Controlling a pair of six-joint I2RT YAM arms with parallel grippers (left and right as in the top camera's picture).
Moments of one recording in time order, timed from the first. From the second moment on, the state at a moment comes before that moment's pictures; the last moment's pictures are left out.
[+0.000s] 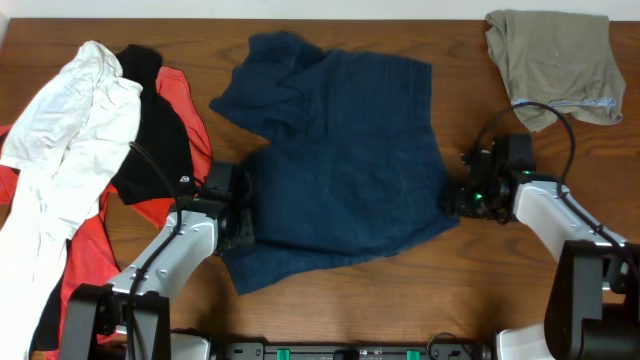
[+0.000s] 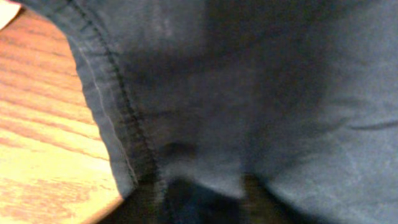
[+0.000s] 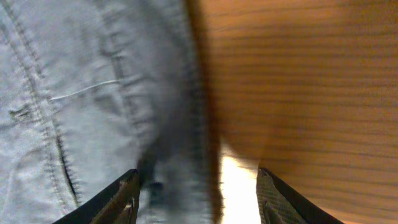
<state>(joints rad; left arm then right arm) -0.18 1.46 0.66 -0.61 -0.06 -0.35 -0.02 1.65 0.82 -0.51 -0.27 0.05</state>
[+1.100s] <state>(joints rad) -0.18 1.52 1.12 -0.42 0.12 -0.13 -0.19 1.27 0.82 -0.93 -0.13 0.23</state>
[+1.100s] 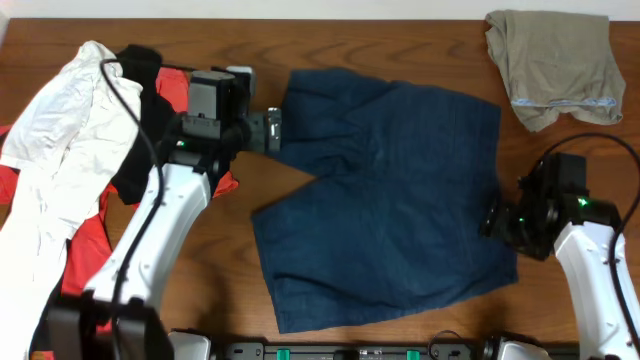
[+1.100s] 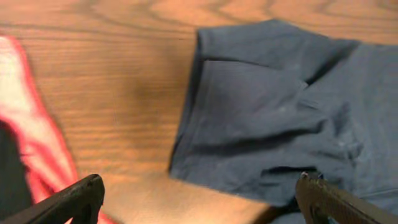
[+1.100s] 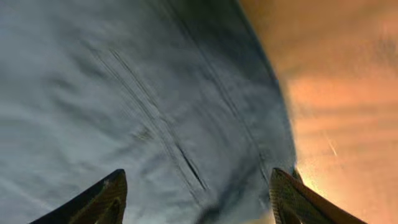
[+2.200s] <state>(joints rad) -0.19 1.92 1.11 -0.27 0.21 0.06 -0.19 1.26 0.82 -0.82 -0.27 0.12</state>
